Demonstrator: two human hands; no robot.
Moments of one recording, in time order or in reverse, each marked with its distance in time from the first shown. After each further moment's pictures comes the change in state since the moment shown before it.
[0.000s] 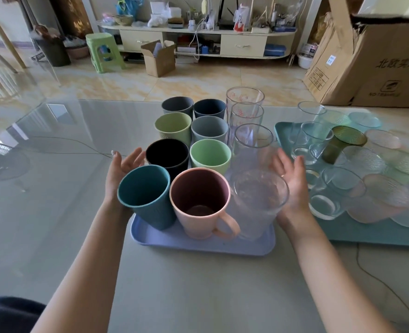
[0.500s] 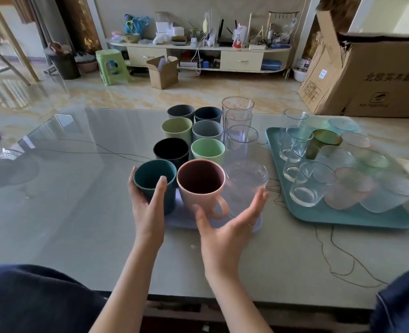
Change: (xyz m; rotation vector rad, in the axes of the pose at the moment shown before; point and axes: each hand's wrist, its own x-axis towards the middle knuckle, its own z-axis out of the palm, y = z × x) left_hand -0.120 -0.054 0.006 0.384 0.111 0.546; right_hand -0.156 0.071 0.045 -0.645 0.214 -0.620
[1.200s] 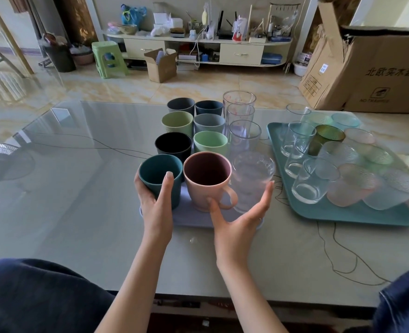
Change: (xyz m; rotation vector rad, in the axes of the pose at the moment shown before) left_hand -0.004 -0.003 0.012 0.046 0.005 -0.029; right_hand 0.017 0.024 0.000 0.020 0.054 0.010
